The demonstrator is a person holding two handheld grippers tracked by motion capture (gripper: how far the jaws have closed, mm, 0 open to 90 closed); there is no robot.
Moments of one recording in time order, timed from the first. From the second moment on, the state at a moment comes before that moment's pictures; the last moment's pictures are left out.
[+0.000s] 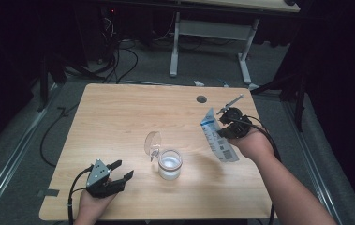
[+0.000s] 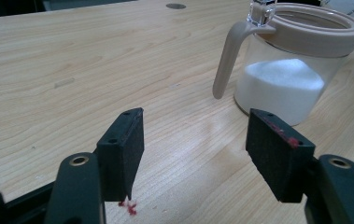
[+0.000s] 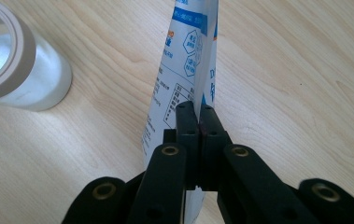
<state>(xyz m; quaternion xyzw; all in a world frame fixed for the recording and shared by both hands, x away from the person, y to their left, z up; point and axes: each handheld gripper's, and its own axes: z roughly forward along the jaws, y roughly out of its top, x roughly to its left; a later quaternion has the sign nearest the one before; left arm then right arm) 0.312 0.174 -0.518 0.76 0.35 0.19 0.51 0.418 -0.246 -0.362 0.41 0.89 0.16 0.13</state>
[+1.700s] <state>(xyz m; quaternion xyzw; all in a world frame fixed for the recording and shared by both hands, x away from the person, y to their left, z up) 0.314 0.175 -0.522 0.76 0.35 0.17 0.52 0.375 -0.261 -0.406 0.43 0.82 0.31 0.22</state>
